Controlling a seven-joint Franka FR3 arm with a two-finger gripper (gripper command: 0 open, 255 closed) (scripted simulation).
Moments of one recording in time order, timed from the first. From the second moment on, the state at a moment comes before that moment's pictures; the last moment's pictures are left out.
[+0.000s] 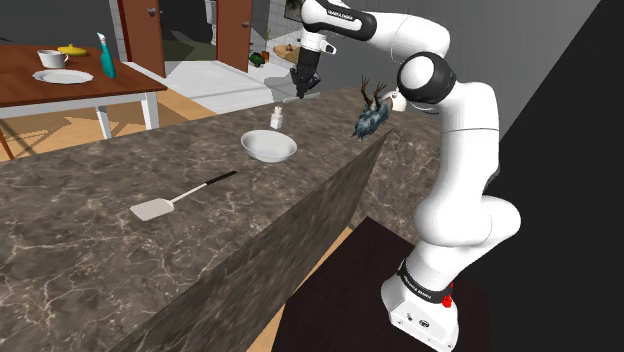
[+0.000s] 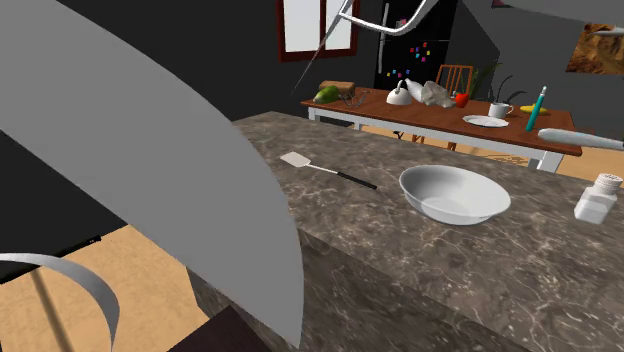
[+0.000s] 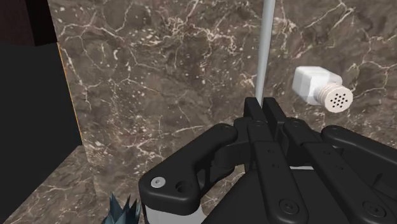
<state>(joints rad) -0.63 0.62 0.51 -1.01 -0.24 1.56 1.29</state>
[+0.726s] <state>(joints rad) -0.63 0.72 0.49 -0.96 -0.26 1.60 1.25</state>
